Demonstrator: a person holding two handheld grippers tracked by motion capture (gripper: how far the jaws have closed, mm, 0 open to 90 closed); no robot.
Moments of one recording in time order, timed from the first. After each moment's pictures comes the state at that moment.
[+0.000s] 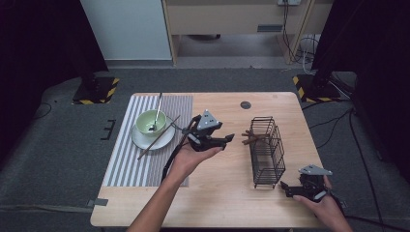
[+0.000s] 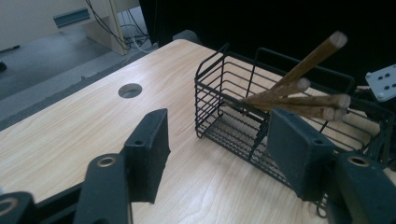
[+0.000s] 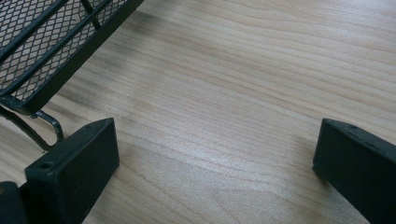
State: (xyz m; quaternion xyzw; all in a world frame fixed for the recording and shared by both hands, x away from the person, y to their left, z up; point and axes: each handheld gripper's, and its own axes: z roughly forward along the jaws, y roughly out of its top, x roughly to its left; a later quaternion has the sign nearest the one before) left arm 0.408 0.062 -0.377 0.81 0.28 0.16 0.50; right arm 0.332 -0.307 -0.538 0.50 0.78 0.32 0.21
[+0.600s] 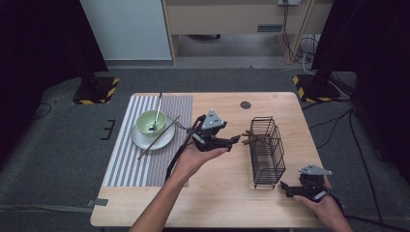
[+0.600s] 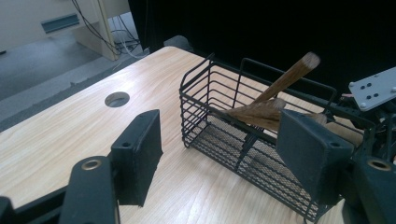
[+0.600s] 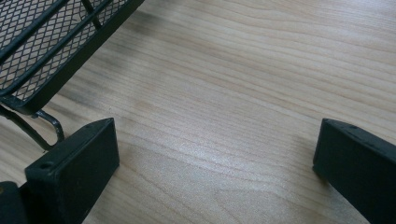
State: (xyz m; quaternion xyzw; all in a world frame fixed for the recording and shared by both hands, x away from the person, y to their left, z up) left arm 0.406 0.050 -0.374 0.80 0.27 0.15 0.51; right arm 0.332 -0.307 -0.538 0.50 0.78 0.32 0.20
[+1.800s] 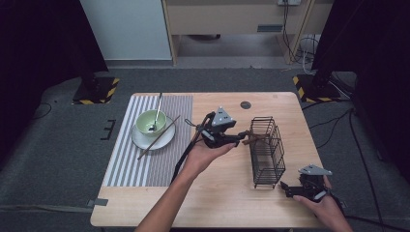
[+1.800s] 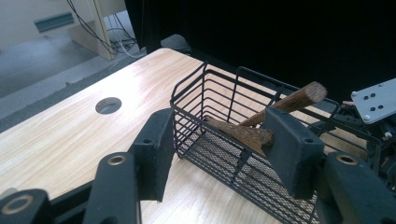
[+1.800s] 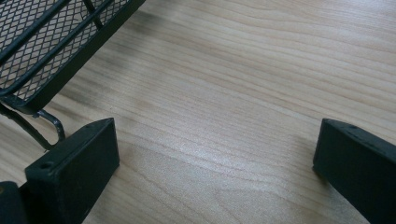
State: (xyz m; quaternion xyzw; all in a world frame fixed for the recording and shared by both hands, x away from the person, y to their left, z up) left arm 0.416 0.027 -0.374 0.81 0.27 0.14 0.50; right arm 0.332 -0.307 -0.538 0.50 0.78 0.32 0.20
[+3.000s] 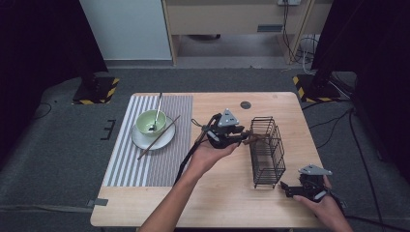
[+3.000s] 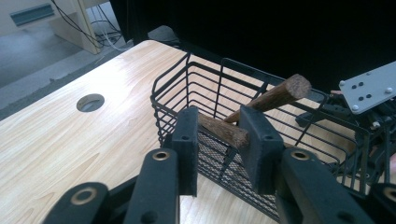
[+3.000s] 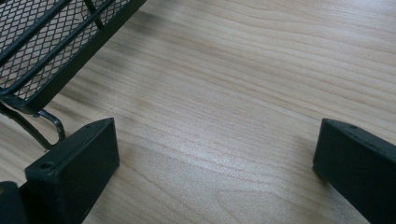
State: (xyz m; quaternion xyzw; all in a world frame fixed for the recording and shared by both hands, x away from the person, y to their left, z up) left arm 0.416 0.015 -0.377 0.82 0.25 0.13 0.49; right arm 0.332 -0.307 -0.538 0.50 0.78 0.32 0.20
